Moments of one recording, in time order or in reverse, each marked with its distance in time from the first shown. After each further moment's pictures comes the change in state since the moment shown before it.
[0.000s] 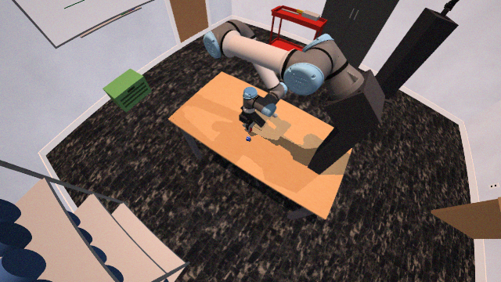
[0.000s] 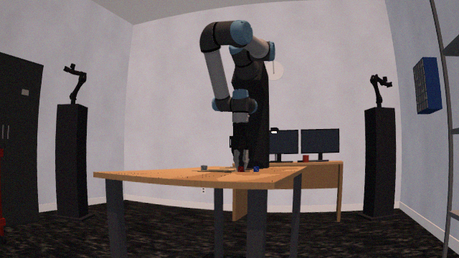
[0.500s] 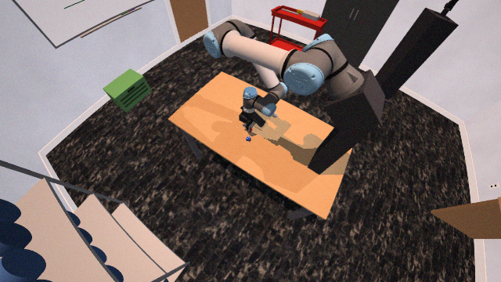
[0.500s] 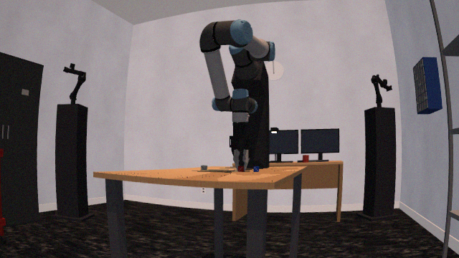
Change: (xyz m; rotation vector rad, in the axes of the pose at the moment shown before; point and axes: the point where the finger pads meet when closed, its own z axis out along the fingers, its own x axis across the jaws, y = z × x) arm 0.000 0.000 -0.001 0.000 0.000 0.000
